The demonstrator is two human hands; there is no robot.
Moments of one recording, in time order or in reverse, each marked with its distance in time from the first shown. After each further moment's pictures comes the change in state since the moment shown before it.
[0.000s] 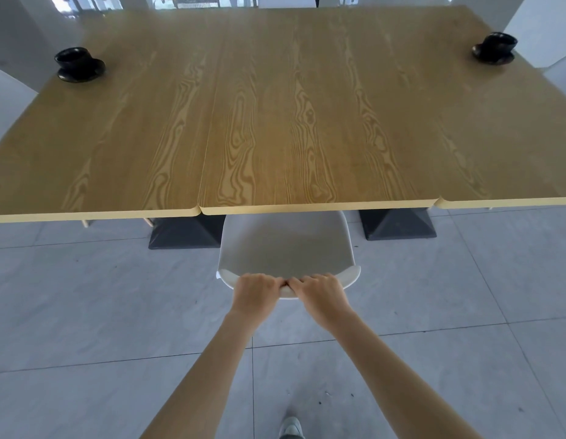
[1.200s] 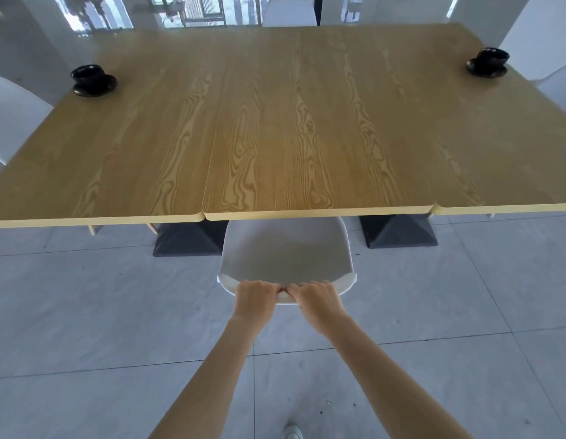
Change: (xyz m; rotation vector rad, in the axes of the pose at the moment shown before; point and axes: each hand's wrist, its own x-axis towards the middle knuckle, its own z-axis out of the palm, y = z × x) left_hand -0.008 0.001 0.011 0.023 -0.031 -0.094; right_hand -0.010 -0.001 -0.001 0.188 -0.051 -0.021
